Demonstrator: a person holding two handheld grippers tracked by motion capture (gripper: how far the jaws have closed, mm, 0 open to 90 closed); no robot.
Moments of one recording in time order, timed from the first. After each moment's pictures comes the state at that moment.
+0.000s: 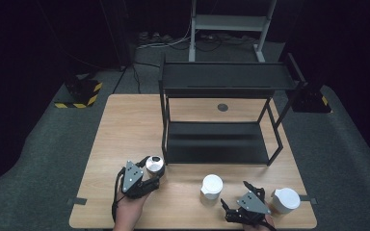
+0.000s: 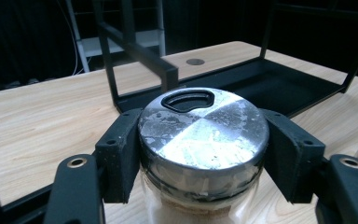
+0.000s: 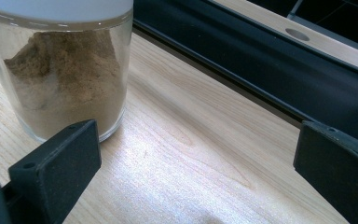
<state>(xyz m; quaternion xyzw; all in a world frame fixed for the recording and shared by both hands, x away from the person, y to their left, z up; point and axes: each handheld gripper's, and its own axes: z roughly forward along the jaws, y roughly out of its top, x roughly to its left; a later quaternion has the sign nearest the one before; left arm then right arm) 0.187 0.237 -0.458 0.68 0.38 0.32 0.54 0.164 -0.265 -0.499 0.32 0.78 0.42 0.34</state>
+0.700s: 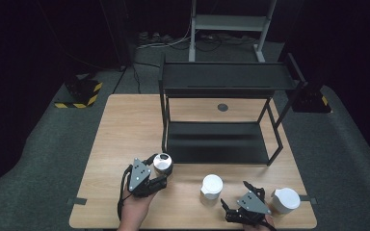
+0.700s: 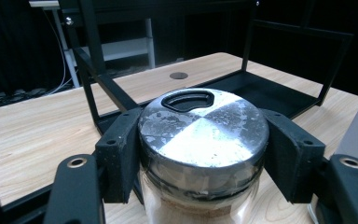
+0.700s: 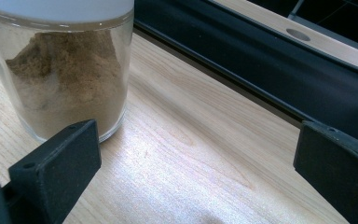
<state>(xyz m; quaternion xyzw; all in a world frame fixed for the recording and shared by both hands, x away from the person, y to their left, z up) 0.189 0.221 -0.442 0.69 0.36 0.31 0.55 0.165 -0.266 -0.499 0.32 0.78 0.43 0.34</state>
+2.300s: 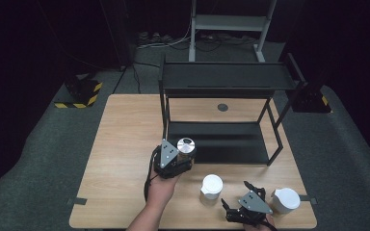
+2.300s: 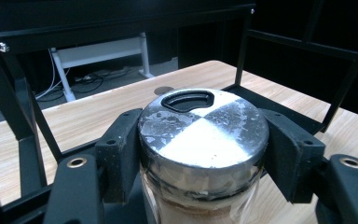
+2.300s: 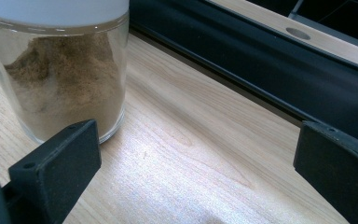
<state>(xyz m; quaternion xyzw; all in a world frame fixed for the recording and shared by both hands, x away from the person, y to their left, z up) 0.244 0.156 -0.421 0.70 0.36 0.31 0.54 0.166 -0.269 -0.499 0.32 0.77 0.43 0.33</state>
